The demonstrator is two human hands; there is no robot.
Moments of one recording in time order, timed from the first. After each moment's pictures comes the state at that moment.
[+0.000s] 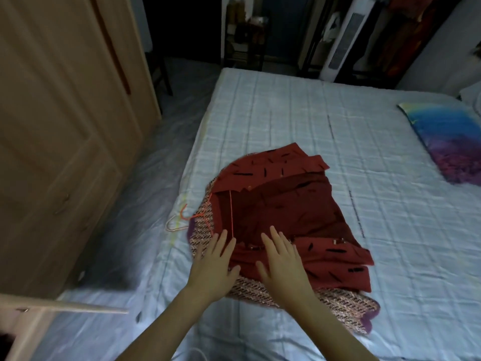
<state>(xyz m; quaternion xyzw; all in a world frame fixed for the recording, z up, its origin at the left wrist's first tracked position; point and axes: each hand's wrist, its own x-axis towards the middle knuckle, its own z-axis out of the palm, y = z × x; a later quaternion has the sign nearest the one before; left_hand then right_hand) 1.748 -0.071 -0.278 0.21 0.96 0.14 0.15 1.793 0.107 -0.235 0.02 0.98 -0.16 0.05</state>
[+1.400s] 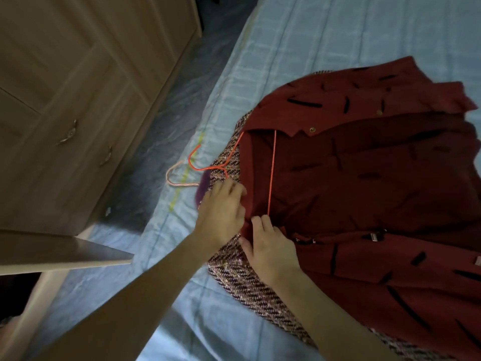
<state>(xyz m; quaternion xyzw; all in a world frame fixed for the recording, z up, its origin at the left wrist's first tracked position) 1.612 -0.069 -0.500 0.12 0.98 0.16 0.01 1.675 0.069 -0.508 -0.10 0.98 -0.14 0.12</state>
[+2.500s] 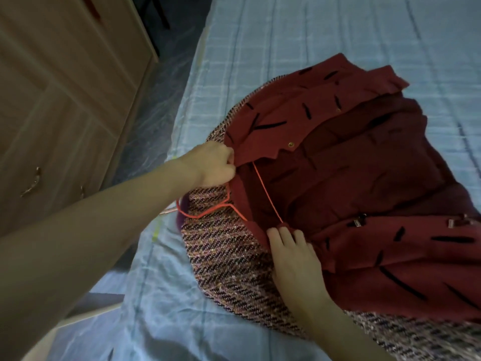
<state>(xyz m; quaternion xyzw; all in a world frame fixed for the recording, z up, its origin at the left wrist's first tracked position) 1.474 -0.049 -0.425 0.27 0.94 0.05 0.19 1.702 0.100 -0.477 -0.01 1.00 -0.10 -0.01</state>
